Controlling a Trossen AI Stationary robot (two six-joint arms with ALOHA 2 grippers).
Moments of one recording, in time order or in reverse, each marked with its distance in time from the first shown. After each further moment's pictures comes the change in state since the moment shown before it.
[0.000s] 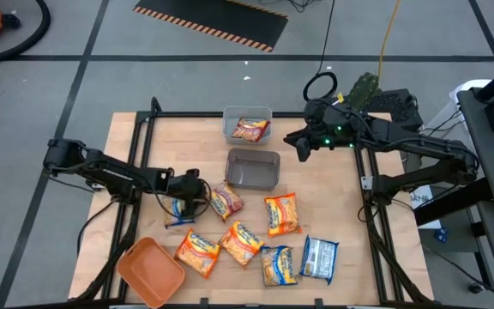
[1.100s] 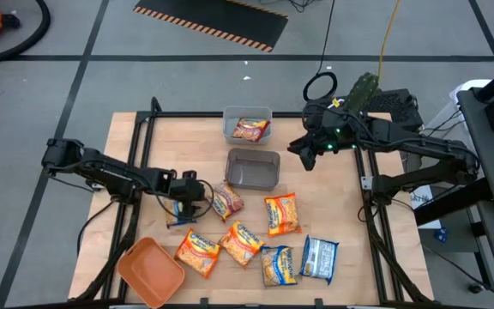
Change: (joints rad) left arm -0.057 -0.032 0.096 -0.257 -0.020 -0.092; right arm -0.002 -0.006 0.000 -0.108 -0.085 -0.139
